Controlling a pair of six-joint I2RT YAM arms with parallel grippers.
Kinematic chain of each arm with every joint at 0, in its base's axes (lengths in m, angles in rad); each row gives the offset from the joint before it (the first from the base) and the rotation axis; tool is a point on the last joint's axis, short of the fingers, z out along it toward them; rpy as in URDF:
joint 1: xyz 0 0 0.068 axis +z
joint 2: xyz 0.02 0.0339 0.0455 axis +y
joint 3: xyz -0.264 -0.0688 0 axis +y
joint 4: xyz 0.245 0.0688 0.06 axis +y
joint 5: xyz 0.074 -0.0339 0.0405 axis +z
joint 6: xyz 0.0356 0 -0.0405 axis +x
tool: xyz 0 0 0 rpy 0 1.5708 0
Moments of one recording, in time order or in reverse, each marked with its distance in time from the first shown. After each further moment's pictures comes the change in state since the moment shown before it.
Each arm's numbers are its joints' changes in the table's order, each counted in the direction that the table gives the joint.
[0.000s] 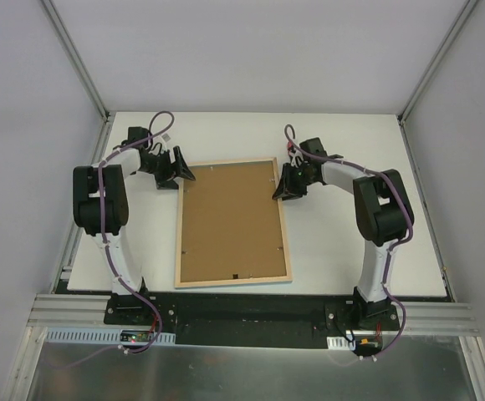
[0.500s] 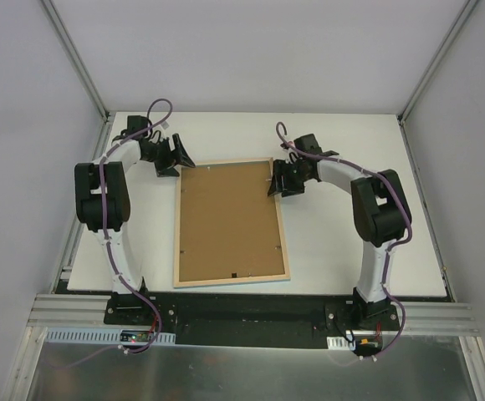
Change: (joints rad) left arm 0.010 0.039 -0.142 0.016 0.016 -0.026; right arm 0.037 0.019 -0.072 0.036 -0.051 -0.098
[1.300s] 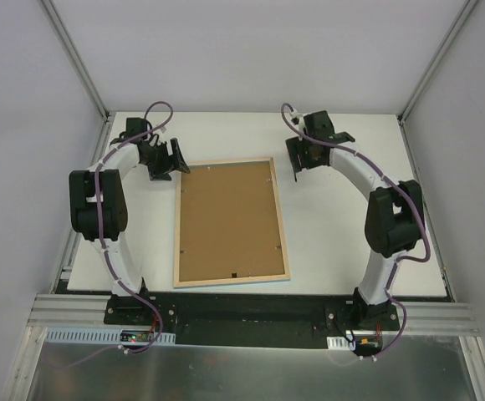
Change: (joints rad) left arm -0.013 -0.120 0.085 0.035 0.167 0.055; right arm -0.015 -0.169 -0.099 0.145 -0.451 -0.314
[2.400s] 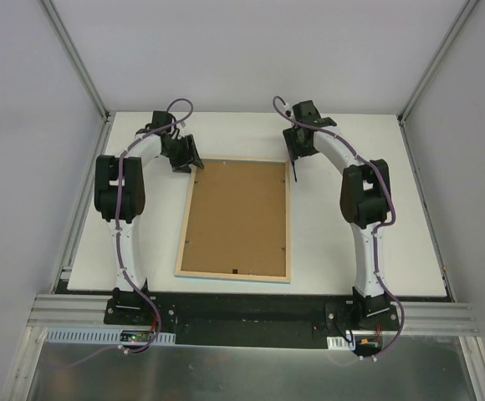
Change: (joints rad) left arm -0.114 0.274 -0.253 0.010 0.051 -0.100; right arm -0.026 0.426 -0.487 0.123 -0.115 -0.033
